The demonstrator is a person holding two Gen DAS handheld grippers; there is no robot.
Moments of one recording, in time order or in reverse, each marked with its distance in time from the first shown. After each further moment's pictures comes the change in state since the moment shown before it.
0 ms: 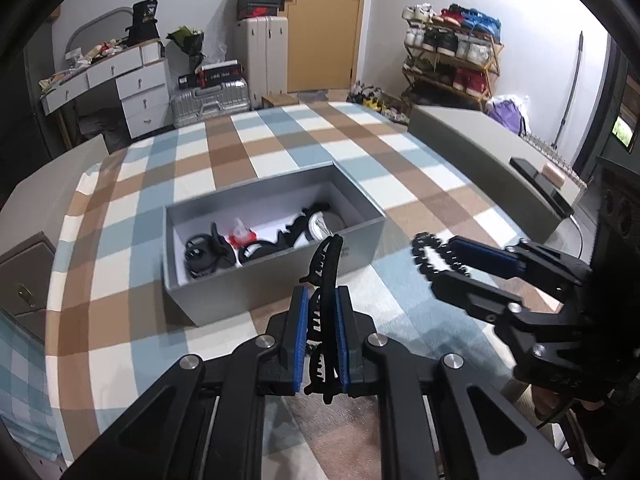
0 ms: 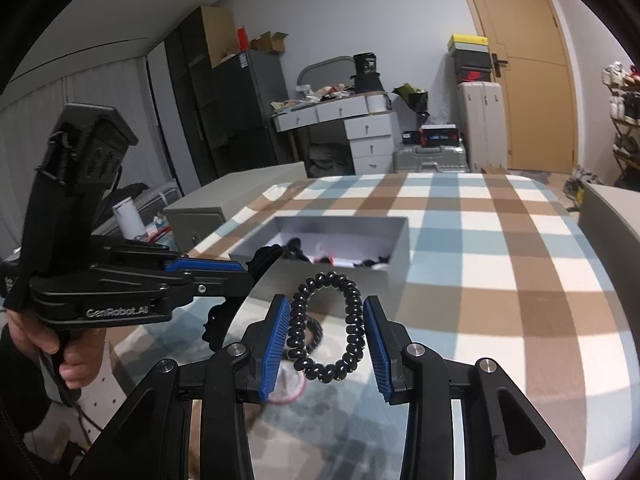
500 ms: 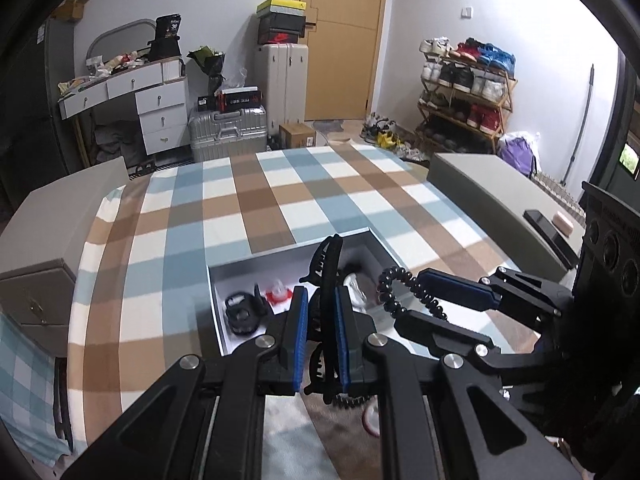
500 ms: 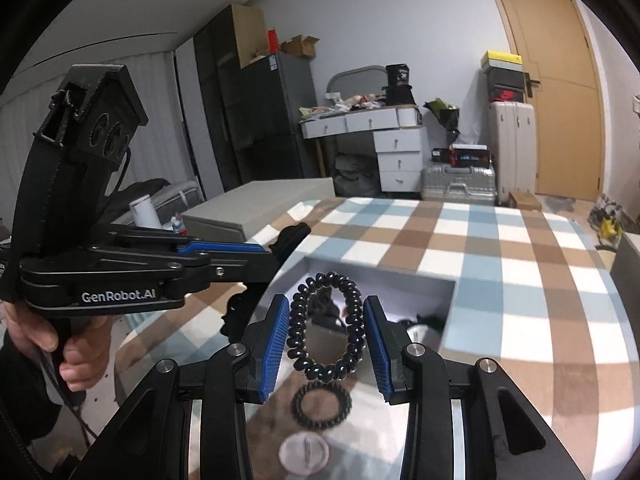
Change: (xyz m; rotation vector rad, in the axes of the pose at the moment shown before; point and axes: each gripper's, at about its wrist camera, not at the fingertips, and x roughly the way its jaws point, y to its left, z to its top) left arm -0.008 0.033 0.034 -0.054 -0.098 0.017; right arm 0.036 0.022 0.044 -0.081 -0.031 0.063
